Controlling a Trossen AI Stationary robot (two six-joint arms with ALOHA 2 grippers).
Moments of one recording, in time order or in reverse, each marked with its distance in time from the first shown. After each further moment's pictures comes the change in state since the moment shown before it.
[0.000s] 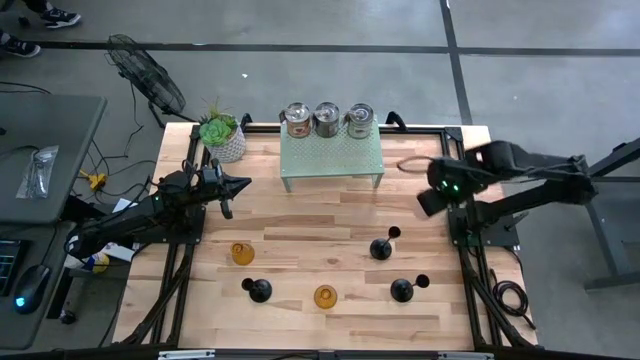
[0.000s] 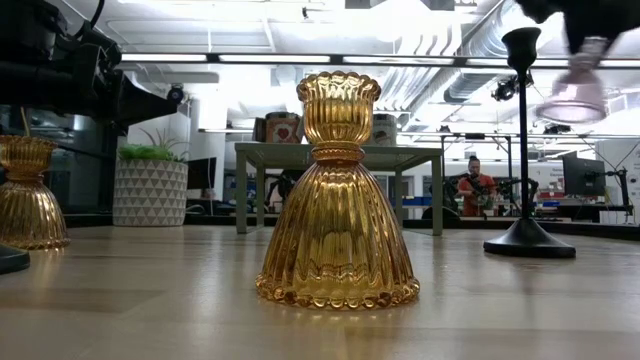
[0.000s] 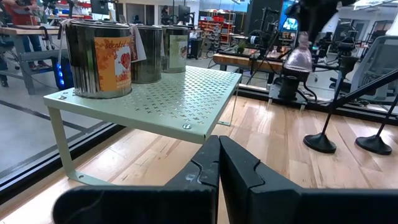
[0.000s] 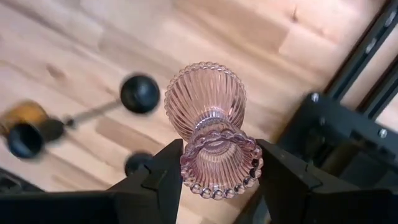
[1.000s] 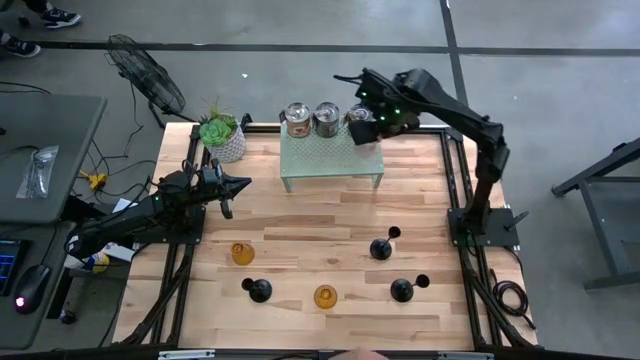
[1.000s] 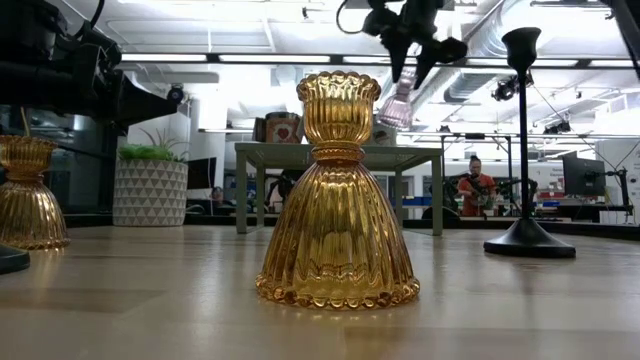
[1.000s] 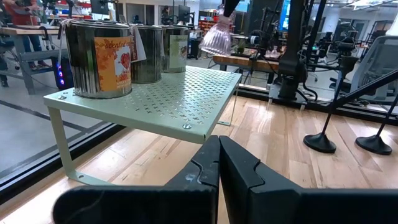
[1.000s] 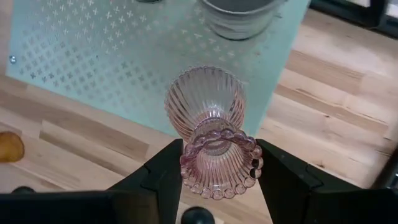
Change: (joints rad) left arm 0.000 0.000 0.000 0.000 0.000 0.000; right arm -0.486 0.779 0.834 0.003 -0.035 -0.402
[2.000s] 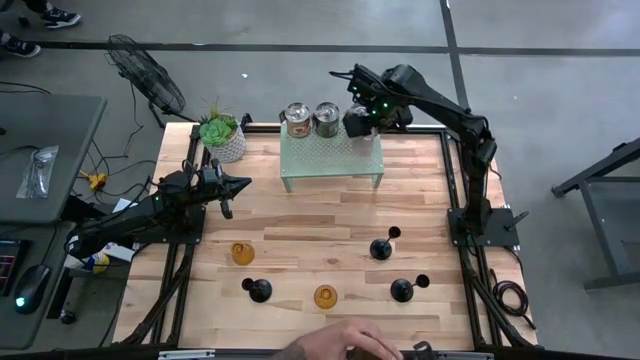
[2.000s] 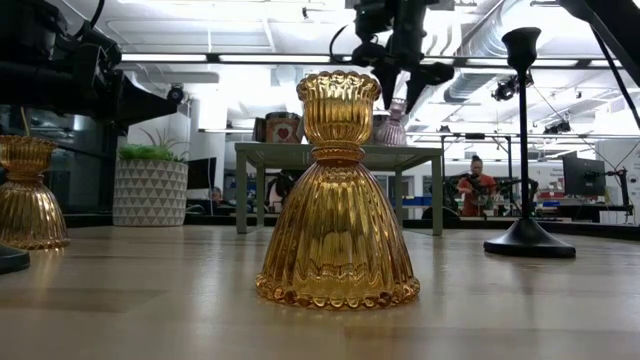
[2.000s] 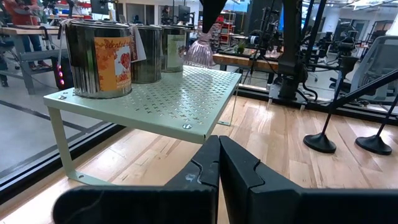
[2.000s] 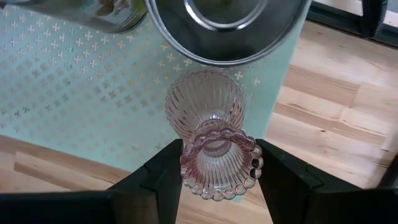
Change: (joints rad) left arm 0.000 0.000 0.000 0.000 0.000 0.000; right arm -0.080 0.119 0.038 0.022 0.020 -0.012
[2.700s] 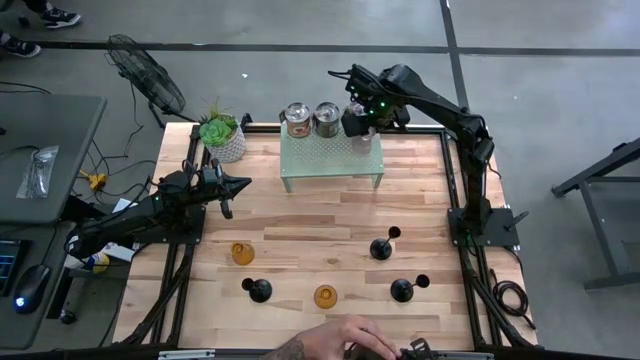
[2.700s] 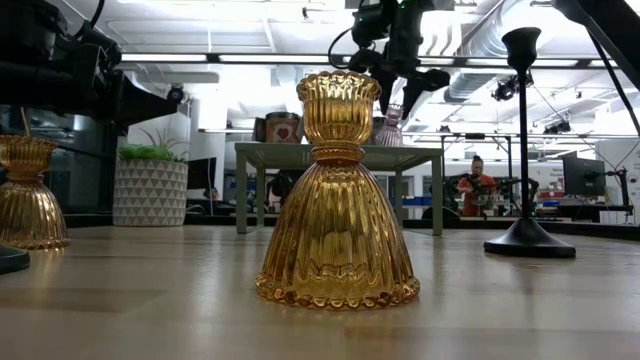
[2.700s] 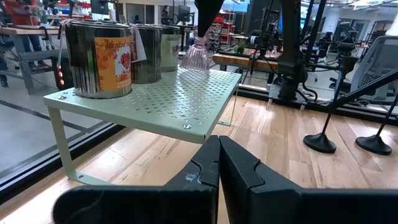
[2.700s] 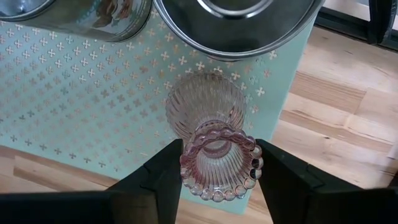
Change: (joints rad) left arm 0.000 0.000 0.000 0.000 0.000 0.000; right arm -0.007 0.025 0.000 0.022 -0.013 -0.019
